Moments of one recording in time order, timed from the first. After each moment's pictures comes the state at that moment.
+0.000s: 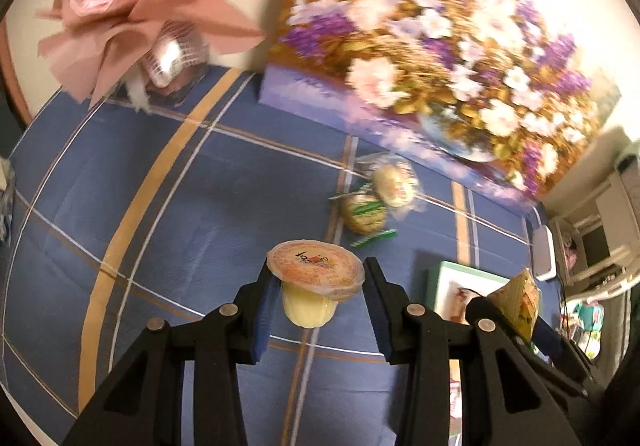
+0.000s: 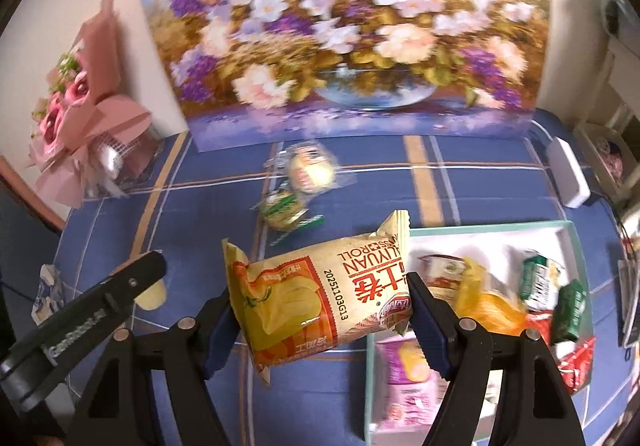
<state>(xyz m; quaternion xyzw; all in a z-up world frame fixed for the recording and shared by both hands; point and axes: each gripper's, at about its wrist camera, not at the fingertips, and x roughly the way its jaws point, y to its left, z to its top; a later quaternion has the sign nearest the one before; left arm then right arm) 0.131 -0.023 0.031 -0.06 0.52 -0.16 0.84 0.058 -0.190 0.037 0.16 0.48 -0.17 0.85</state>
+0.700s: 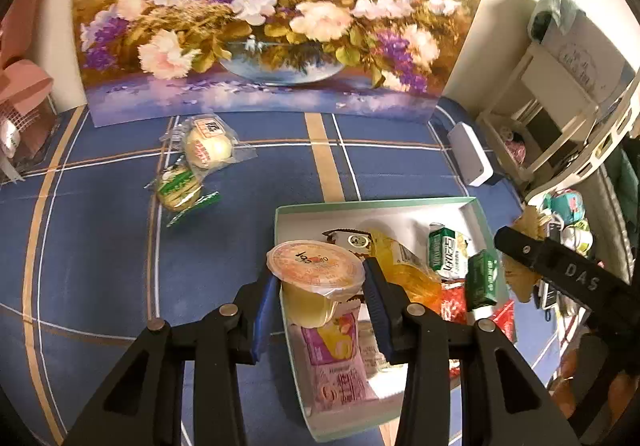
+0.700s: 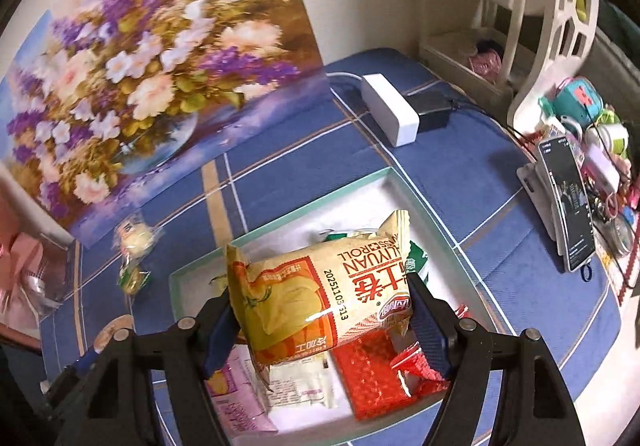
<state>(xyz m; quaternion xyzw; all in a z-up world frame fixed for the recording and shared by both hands) 0.068 -0.176 0.020 0.06 0.52 -0.32 0.79 -0.046 -0.361 0.024 0.29 0.45 -0.33 0.78</state>
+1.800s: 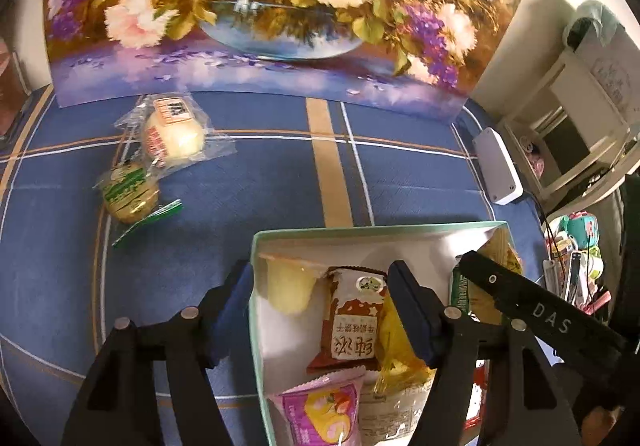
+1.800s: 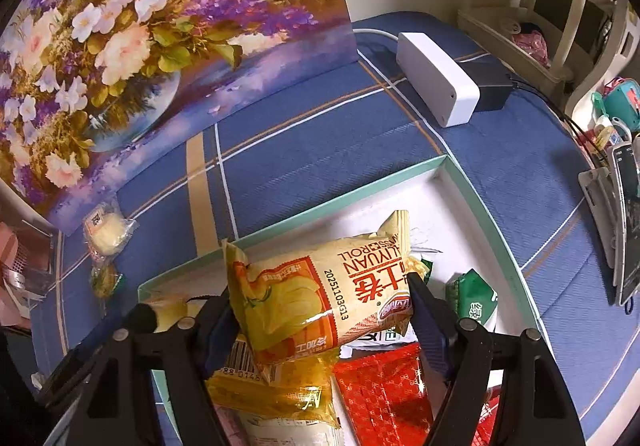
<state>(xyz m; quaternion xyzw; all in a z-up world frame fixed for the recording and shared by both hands) 0.104 -0.212 -0.031 0.03 0.54 -0.30 0.78 0.008 -0.388 -0.035 0.29 0.50 -0.29 0.77</state>
